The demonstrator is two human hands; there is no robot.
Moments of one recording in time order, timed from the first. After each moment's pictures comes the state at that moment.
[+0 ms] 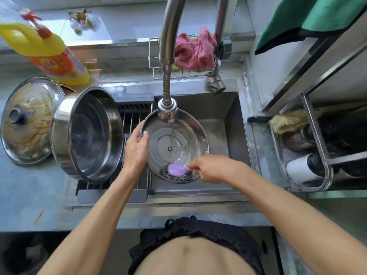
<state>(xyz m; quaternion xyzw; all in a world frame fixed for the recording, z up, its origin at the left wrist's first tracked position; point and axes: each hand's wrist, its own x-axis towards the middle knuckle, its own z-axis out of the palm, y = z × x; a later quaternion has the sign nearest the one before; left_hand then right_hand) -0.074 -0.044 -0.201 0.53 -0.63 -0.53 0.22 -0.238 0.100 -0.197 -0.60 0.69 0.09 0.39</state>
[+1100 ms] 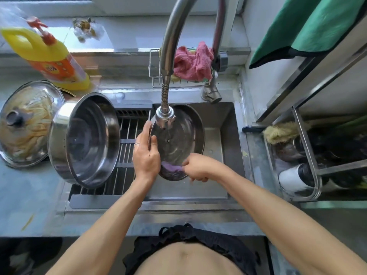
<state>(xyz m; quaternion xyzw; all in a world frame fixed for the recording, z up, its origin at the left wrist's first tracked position) -0.095 -0.017 -0.221 0.49 -0.71 -0.40 0.32 -0.231 0.073 -0.196 -0.36 0.76 -0.05 0.54</state>
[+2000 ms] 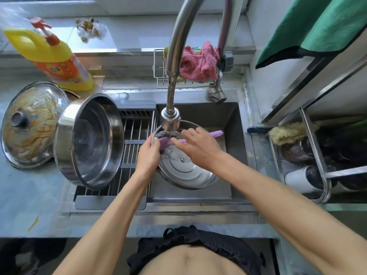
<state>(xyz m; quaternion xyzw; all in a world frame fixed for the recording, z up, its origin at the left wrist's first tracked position) -0.096 -0.038 -0.222 0.53 -0.59 -0.58 0.17 -0.253 0.047 -0.207 -0.75 0.64 0.02 -0.14</state>
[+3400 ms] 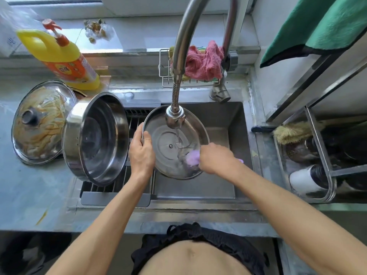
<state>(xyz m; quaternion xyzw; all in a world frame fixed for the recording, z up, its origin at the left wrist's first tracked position) -0.079 -0.038 -0.201 0.55 -0.62 -0.47 0.31 -0.240 0.067 -0.176 -0.51 0.80 0.13 0.29</state>
